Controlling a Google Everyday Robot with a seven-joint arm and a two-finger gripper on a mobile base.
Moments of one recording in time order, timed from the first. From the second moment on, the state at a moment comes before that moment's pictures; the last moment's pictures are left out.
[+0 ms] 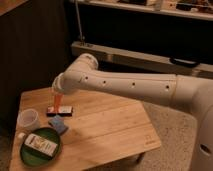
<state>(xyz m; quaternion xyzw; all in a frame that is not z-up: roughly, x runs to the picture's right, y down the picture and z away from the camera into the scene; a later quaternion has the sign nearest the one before) -0.226 0.005 0.662 0.10 -0.33 -0.62 0.71</state>
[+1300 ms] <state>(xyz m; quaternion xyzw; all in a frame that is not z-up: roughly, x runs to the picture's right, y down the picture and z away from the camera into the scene) -0.360 -0.052 0.661 0.20 -0.36 -0.67 0.61</state>
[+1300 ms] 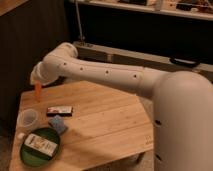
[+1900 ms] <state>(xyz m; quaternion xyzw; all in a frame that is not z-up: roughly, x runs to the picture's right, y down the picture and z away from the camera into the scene) -0.392 -0.017 0.630 0.32 -0.39 -0.69 0.52</state>
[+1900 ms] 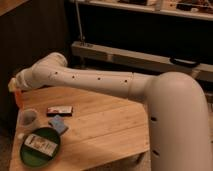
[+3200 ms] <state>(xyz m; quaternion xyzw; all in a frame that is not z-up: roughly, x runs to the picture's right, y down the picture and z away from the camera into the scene) -0.406 0.046 0.688 0.33 -0.41 -0.70 0.48</state>
